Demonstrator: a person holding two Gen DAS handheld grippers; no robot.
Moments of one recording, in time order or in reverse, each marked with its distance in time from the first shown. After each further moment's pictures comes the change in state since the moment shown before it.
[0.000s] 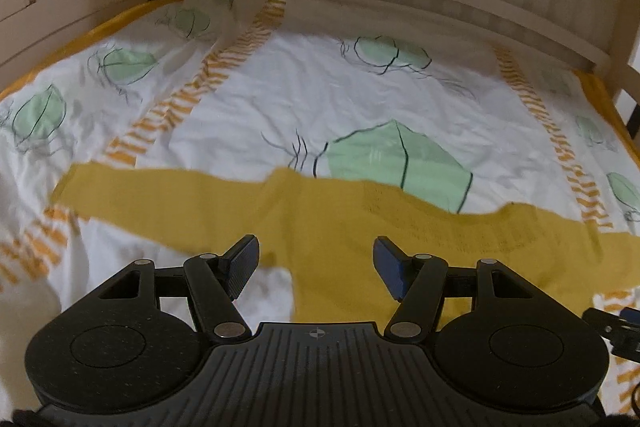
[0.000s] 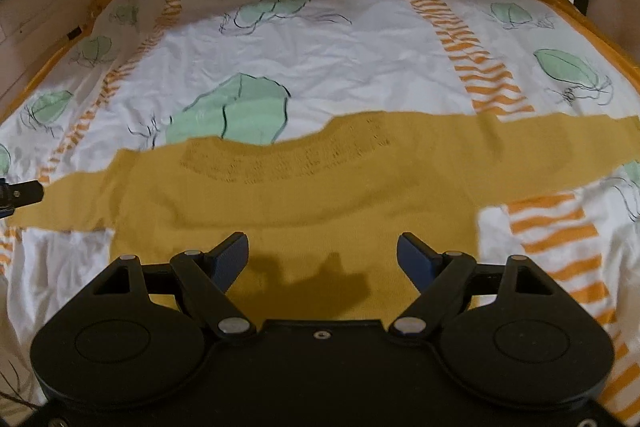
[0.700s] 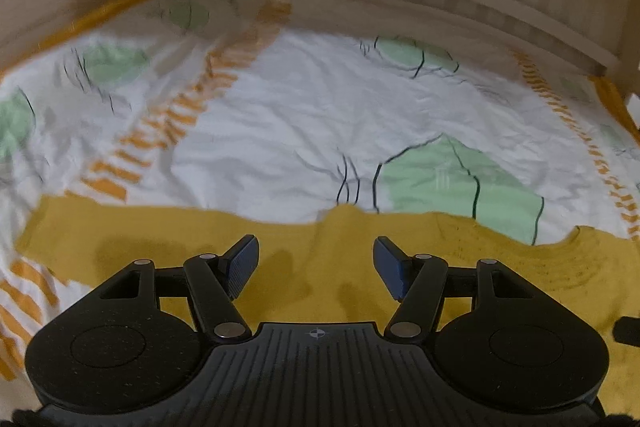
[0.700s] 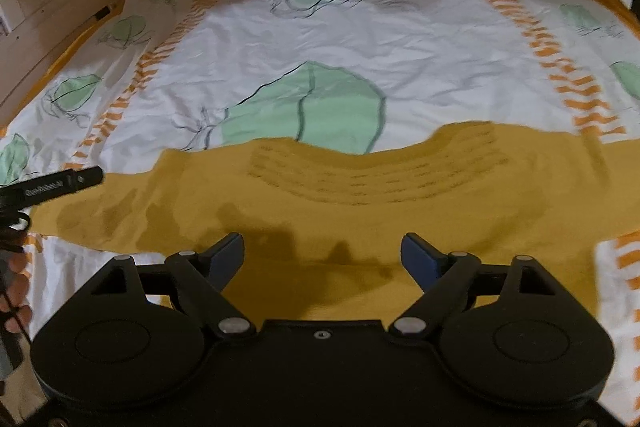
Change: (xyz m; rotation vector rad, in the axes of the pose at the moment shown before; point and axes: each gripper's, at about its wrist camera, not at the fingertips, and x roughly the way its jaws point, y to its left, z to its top) left arm 0.100 0.091 0.031 0.003 0.000 -0.072; right arm 0.063 0.084 0.027 -0.042 0.061 0.089
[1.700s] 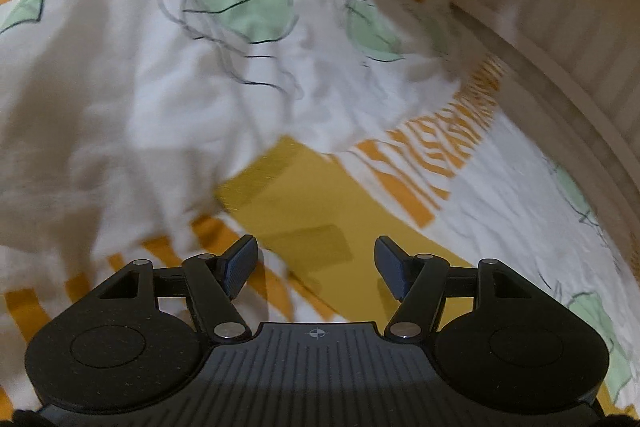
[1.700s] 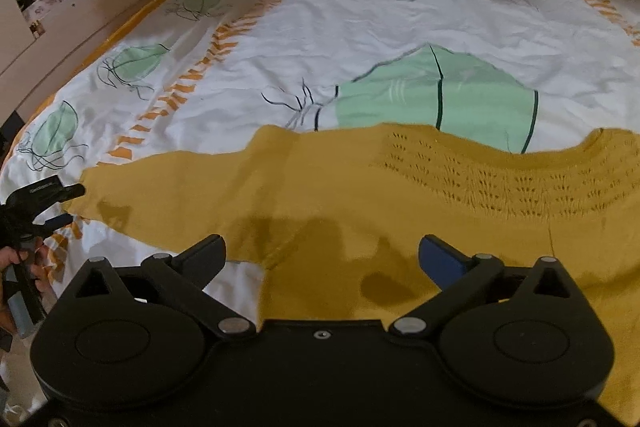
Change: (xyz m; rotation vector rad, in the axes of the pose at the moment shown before) left arm 0.013 0.250 -0.045 -0.568 -0.110 0.196; right arm 0.066 0.082 -0.009 -0.085 -0.005 0.157
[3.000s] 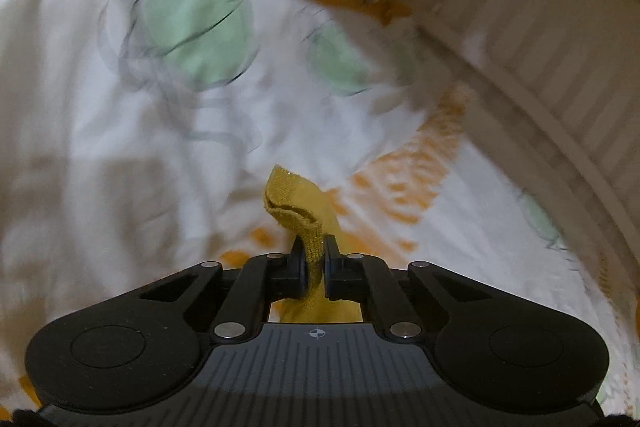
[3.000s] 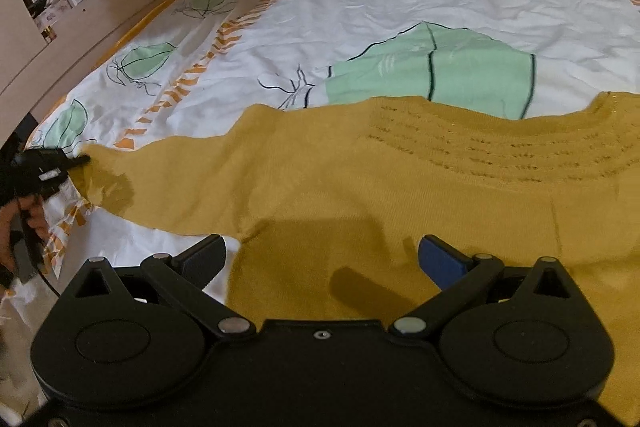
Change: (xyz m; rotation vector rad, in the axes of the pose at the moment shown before) left arm 0.010 -0.014 0.031 0.022 -0.076 -0.146; right arm 0.003 -0.035 -0.026 0.017 -0.013 0.085
